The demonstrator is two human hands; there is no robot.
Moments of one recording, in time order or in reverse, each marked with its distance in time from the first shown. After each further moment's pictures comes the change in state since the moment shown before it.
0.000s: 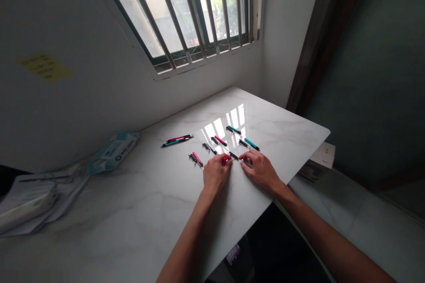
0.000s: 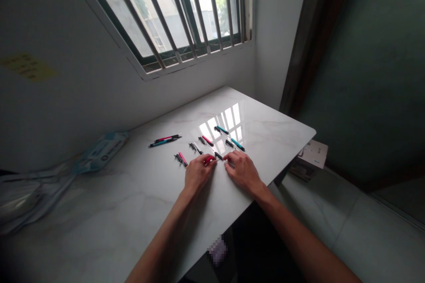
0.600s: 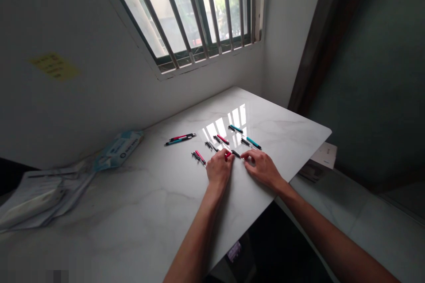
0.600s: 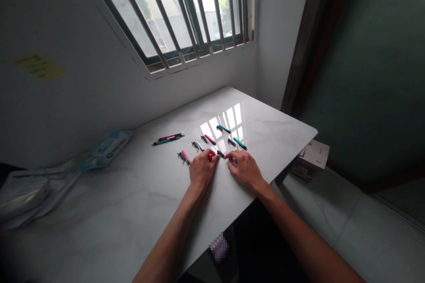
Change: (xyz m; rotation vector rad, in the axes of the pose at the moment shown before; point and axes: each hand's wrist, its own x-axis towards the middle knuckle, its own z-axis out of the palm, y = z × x) left_hand 0.002 0.002 0.010 0.098 0.085 -0.052; right_hand -0.001 -0.001 -0.002 0.027 -0.022 0.003
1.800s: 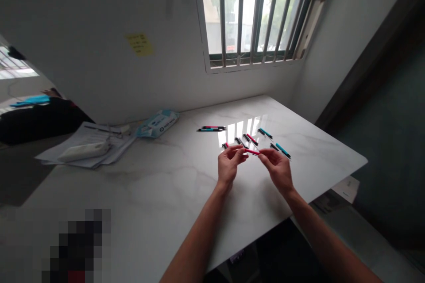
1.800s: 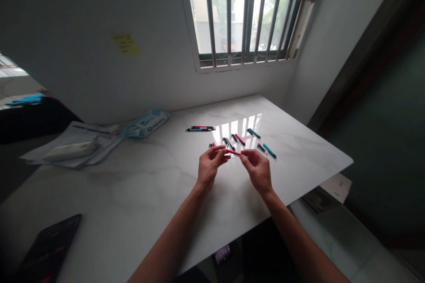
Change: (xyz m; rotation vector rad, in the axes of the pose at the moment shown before) left_hand -0.039 -0.046 -0.038 -1.476 0.101 -0.220; right_hand 0.003 -0.065 0.044 0.659 0.160 0.186
